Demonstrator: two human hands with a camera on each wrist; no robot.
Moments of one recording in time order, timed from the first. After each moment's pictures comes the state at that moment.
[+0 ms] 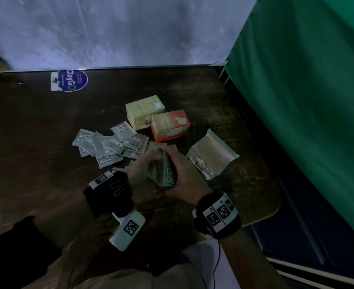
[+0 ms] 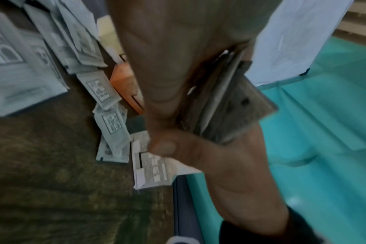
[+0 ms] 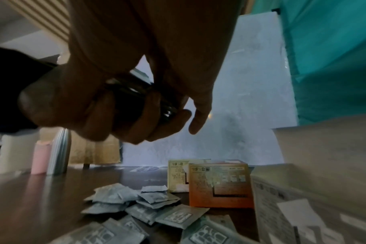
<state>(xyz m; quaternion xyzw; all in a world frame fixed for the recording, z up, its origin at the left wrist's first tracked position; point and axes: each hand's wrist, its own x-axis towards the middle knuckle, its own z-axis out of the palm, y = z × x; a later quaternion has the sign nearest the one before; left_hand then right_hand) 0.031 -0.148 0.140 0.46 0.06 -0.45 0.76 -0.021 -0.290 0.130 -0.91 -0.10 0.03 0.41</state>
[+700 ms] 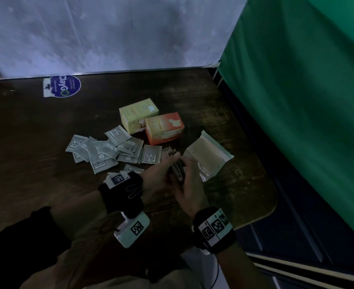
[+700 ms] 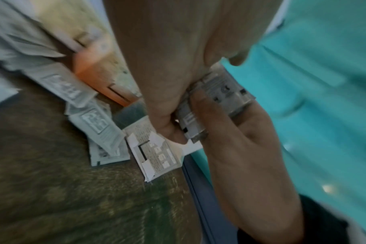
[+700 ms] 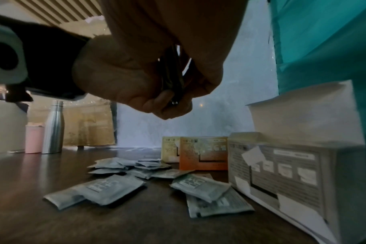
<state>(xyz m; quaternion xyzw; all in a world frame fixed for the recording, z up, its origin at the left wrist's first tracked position) 0.035 -0.191 0.118 0.50 -0.03 -0.50 0.71 -0.052 -0.296 0.096 -0.90 0.01 -0.15 0.42</state>
